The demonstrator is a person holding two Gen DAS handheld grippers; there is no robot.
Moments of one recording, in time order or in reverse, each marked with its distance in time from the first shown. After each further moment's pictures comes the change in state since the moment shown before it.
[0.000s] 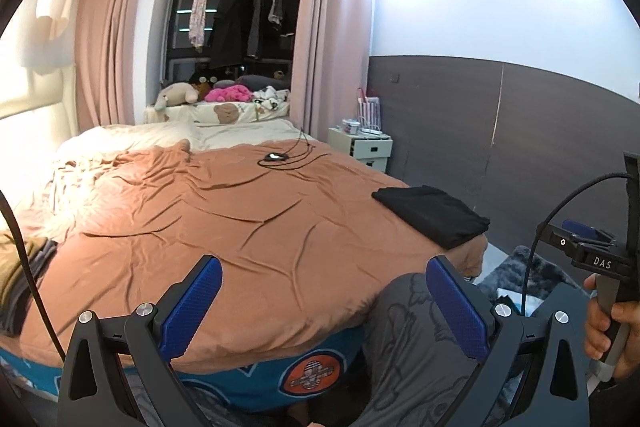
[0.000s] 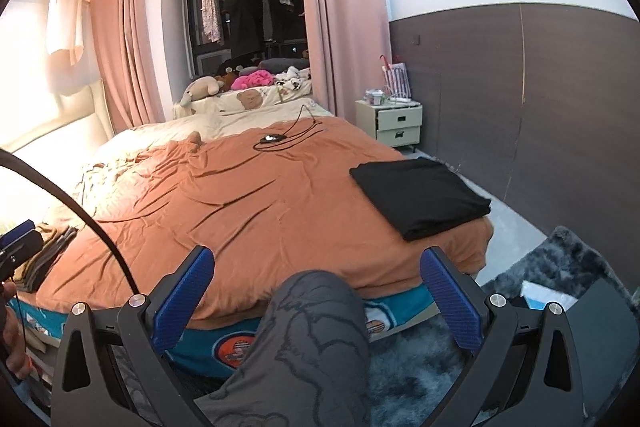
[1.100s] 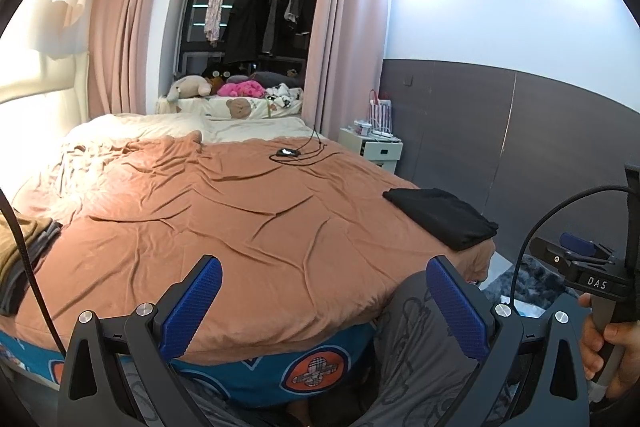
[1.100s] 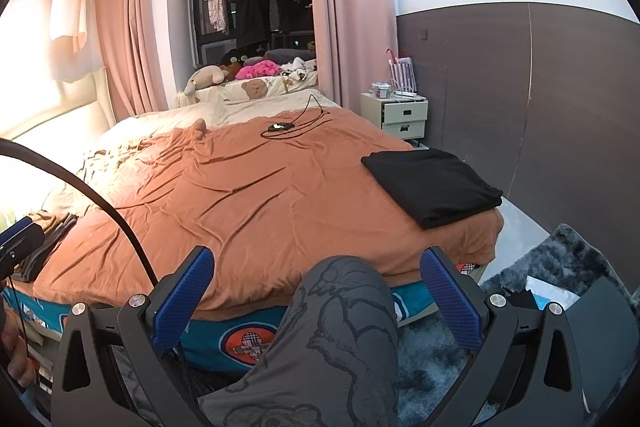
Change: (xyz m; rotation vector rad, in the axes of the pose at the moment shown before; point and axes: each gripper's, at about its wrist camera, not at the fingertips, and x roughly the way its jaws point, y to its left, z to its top) left arm 0.001 0.011 -0.016 -0.045 -0.005 0.023; right arm 0.001 0.047 -0.013 -0.018 0.015 -0.021
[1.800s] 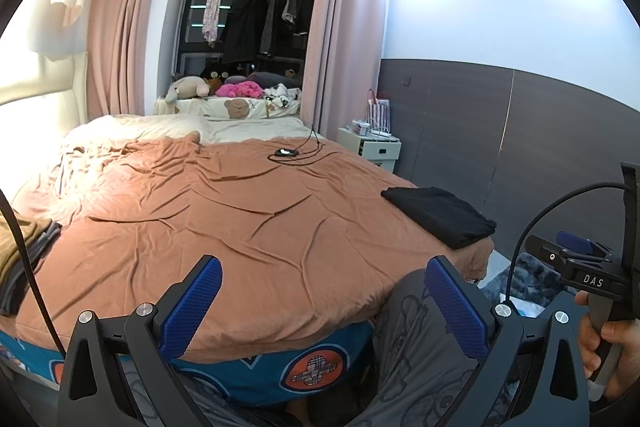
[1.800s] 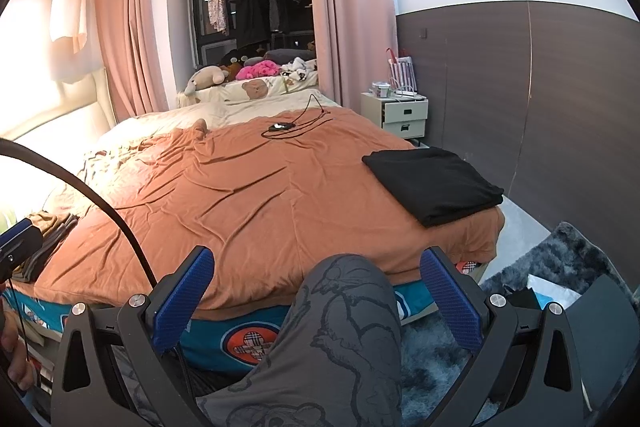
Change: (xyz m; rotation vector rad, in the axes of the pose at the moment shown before) left arm -0.002 -0.001 0.000 0.001 0.001 -0.003; right arm -0.003 0.001 0.000 0.005 -0.001 0.003
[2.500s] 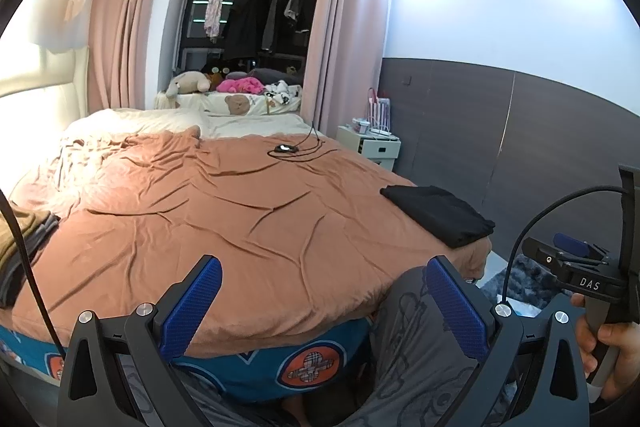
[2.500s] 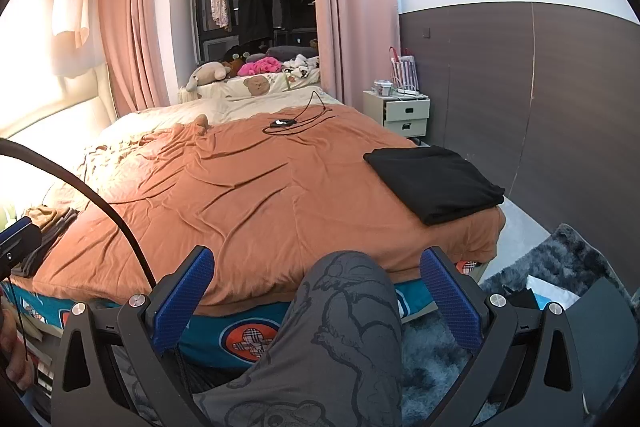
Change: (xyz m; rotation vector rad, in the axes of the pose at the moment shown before) left arm 0.001 -0.001 -0.003 -0.020 0.011 -0.005; right arm 0.002 0.003 -0.001 -0.010 0.011 -0.001
